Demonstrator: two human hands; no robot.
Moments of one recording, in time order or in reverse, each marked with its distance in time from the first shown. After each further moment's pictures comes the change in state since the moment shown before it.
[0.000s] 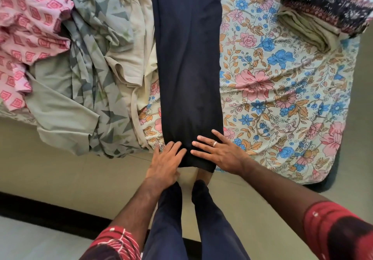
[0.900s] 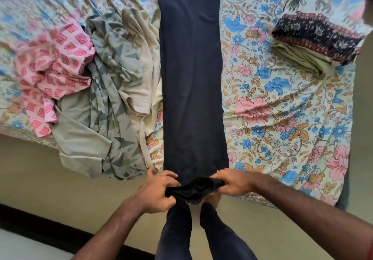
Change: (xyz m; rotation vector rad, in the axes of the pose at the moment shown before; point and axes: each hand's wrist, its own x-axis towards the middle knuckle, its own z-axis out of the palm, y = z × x) left_hand -0.040 -0.028 -0.073 -0.488 -0.138 0.090; right_hand -0.022 0.015 -0.061 1.188 -0.230 0.040
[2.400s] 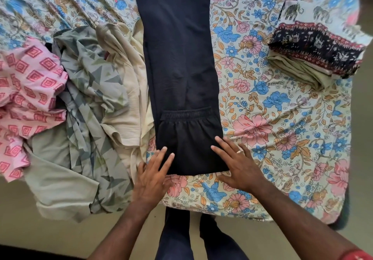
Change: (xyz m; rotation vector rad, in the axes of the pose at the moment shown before) left_hand 0.108 -0.051 -0.046 0.421 0.435 -0.054; right_hand 0.037 0.041 -0.073 -0.755 0.703 0.228
